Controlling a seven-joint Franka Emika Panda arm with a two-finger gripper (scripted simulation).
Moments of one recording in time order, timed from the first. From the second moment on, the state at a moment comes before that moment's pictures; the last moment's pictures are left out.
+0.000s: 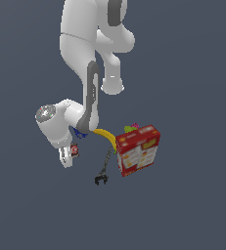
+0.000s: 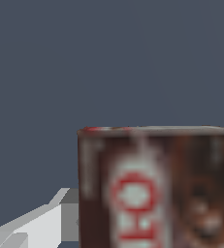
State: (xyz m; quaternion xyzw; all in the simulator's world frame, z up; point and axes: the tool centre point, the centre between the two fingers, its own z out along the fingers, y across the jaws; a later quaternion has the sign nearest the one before) arm 0.008 -0.221 0.017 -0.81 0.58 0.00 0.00
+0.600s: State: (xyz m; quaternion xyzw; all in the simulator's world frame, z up) arm 0.007 -0.220 0.019 -0.81 0.58 0.00 0.00
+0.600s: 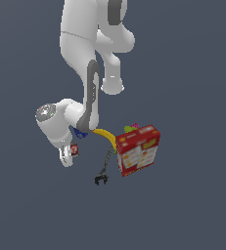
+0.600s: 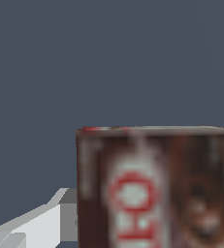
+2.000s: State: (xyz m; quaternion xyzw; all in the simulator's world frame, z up) arm -0.053 -0.169 0.192 -0.81 0.58 0.00 0.00
